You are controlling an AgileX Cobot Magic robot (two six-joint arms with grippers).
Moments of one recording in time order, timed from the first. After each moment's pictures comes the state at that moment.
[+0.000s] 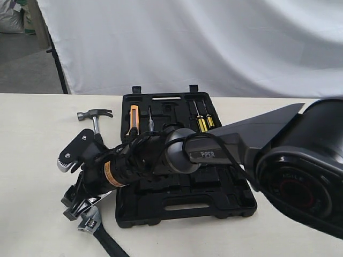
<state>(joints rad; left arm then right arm) 0.13 0.00 -0.01 0.02 0.10 -0.31 0.96 2.33 -1.55 -1.74 -0.31 1.47</state>
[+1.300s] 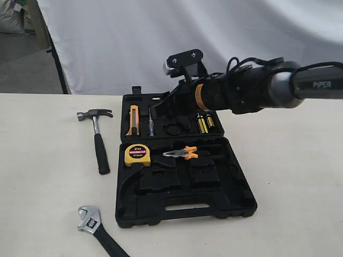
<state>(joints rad) 0.13 0.00 -0.01 0.02 0.10 -0.31 0.59 2.09 -1.44 -1.74 -0.19 1.67</state>
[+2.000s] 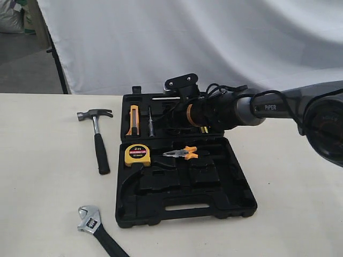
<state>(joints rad) 0.13 0.00 -0.01 0.02 0.10 -0.31 0.59 2.35 -1.63 -1.74 -0.04 1.71</state>
